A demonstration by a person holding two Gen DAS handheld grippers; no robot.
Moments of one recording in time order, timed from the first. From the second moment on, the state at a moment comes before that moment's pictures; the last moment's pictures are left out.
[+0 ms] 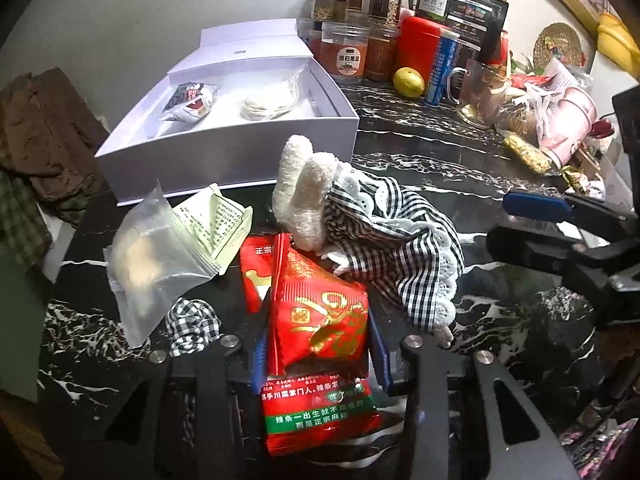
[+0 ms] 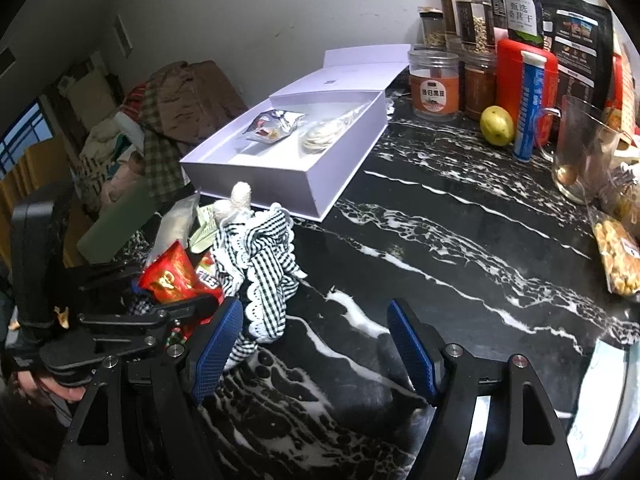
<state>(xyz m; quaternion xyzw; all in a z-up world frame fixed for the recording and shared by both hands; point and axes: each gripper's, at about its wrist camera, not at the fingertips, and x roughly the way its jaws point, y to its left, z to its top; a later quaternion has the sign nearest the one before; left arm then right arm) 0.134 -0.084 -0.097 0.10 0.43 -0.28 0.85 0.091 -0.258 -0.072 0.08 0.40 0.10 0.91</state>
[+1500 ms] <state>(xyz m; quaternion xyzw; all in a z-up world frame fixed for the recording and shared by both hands) 0.085 0.114 -0.085 -0.05 0.42 -0.08 0.90 0.129 -0.062 -0.111 -0.04 0.47 0.20 0.86</state>
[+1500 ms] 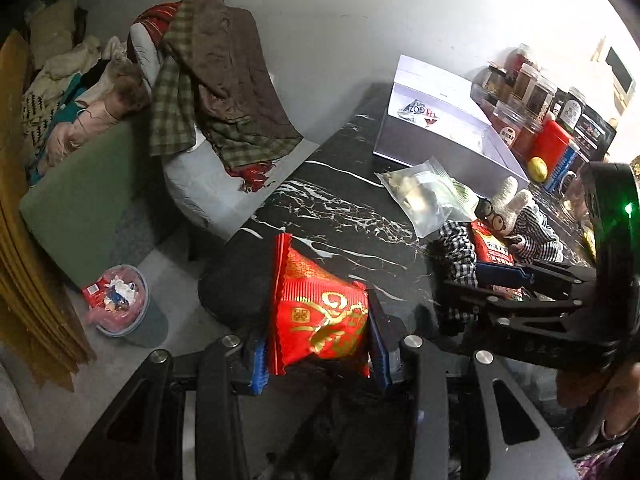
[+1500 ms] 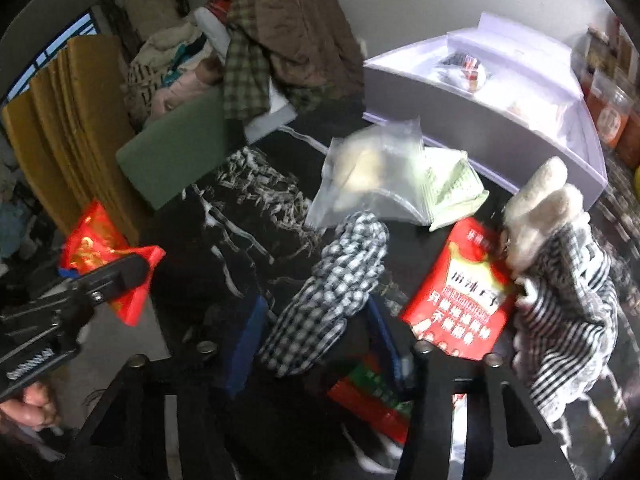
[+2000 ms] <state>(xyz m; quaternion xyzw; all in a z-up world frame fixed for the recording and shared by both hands) 0.069 0.090 -0.070 -0.04 0.40 -0.09 0.91 0.102 -0.090 -0.100 0.00 0.45 0.20 0.87</state>
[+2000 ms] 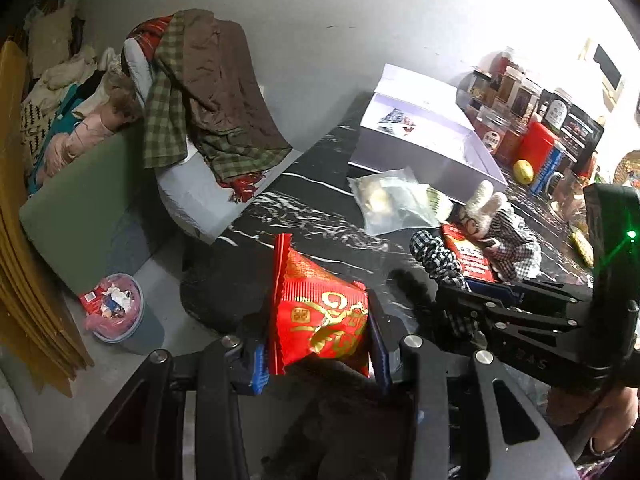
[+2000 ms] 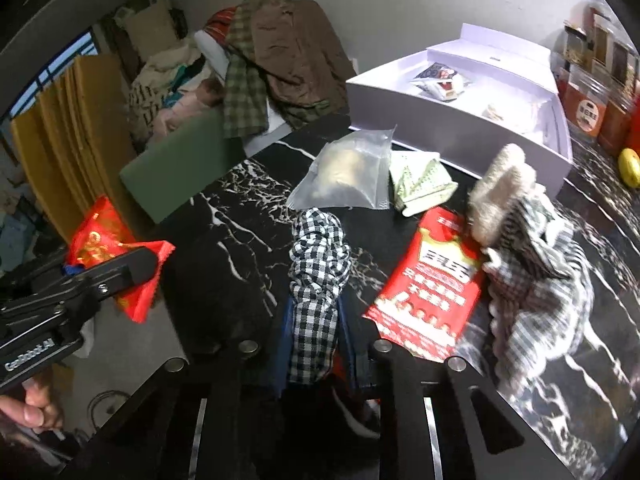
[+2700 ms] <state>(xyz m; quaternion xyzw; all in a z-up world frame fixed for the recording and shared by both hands) 0.045 -0.019 -0.033 0.00 0.36 -0.19 0.91 0.028 -0.194 -0.061 0.06 0.40 0.17 0.90</state>
